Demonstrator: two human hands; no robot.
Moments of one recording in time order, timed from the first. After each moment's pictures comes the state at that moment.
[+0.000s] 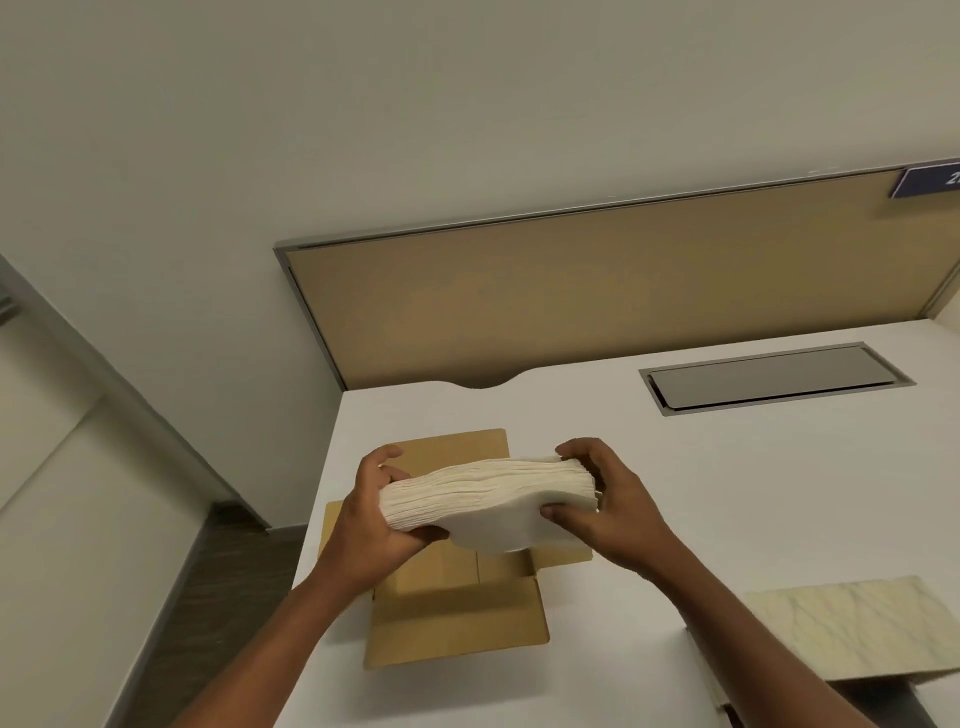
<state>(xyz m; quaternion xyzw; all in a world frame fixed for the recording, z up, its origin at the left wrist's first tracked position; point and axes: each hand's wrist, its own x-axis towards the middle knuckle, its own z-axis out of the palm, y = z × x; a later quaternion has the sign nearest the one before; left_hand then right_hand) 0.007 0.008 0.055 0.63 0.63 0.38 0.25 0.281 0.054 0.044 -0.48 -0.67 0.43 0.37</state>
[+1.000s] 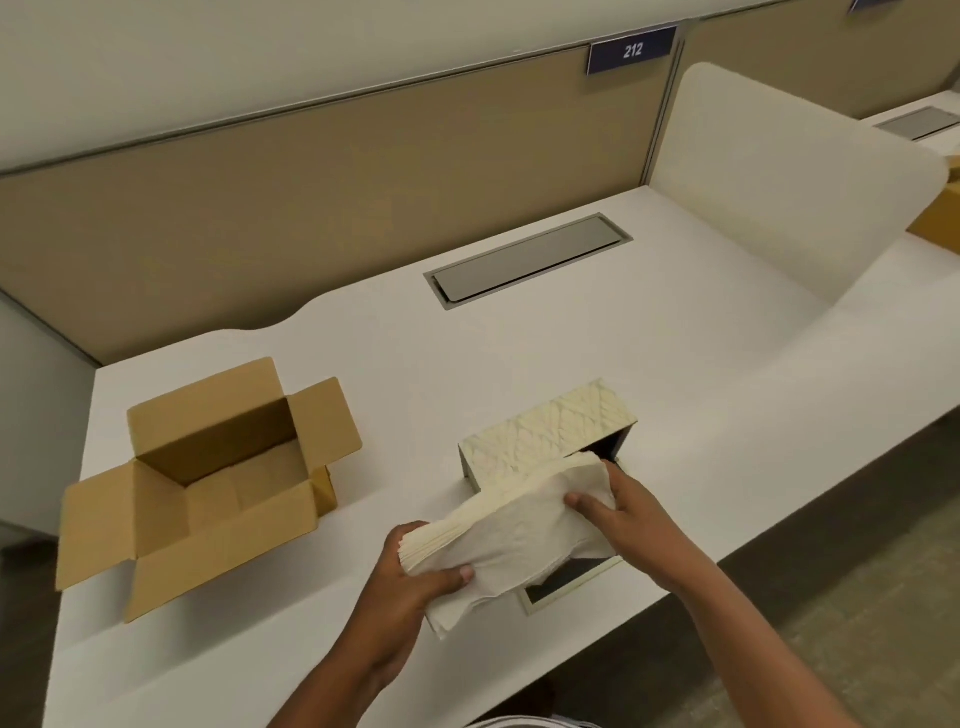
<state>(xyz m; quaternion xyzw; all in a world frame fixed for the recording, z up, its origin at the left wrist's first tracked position) 0.258 -0.128 -0.013 0.37 0.54 0.32 0.69 0.522 -0.135 -0.014 -0.66 -0.46 0.48 0.34</state>
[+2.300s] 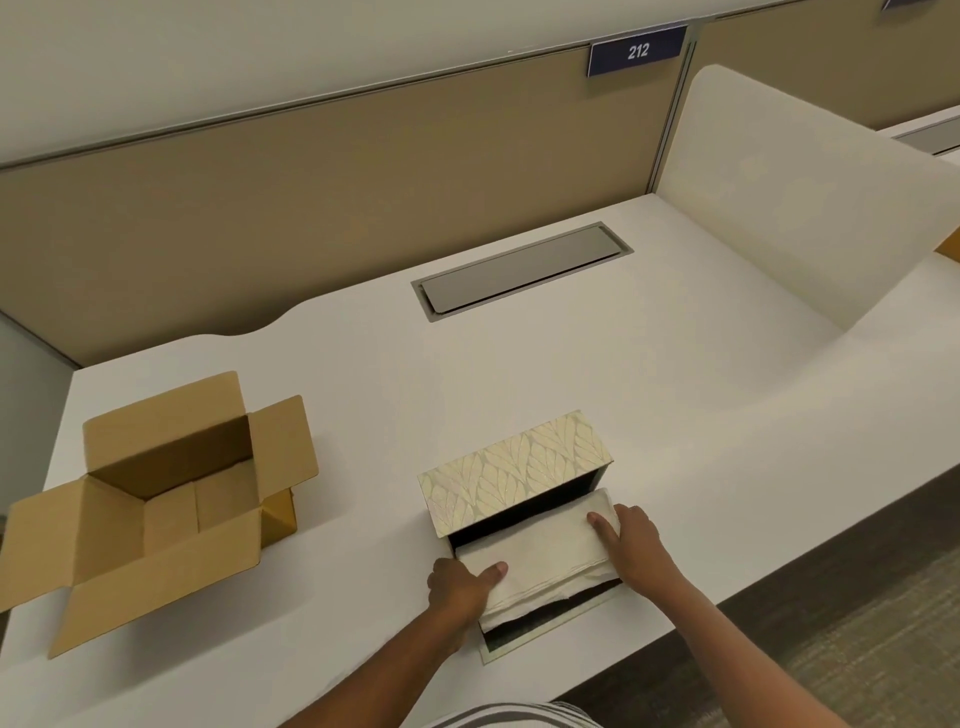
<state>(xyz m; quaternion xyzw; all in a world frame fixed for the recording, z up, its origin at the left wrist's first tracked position) 0.383 -0.080 -0.124 0.36 0.76 0.05 0.54 0.613 -0.090 -0.142 -0.79 -0.47 0.36 0.15</state>
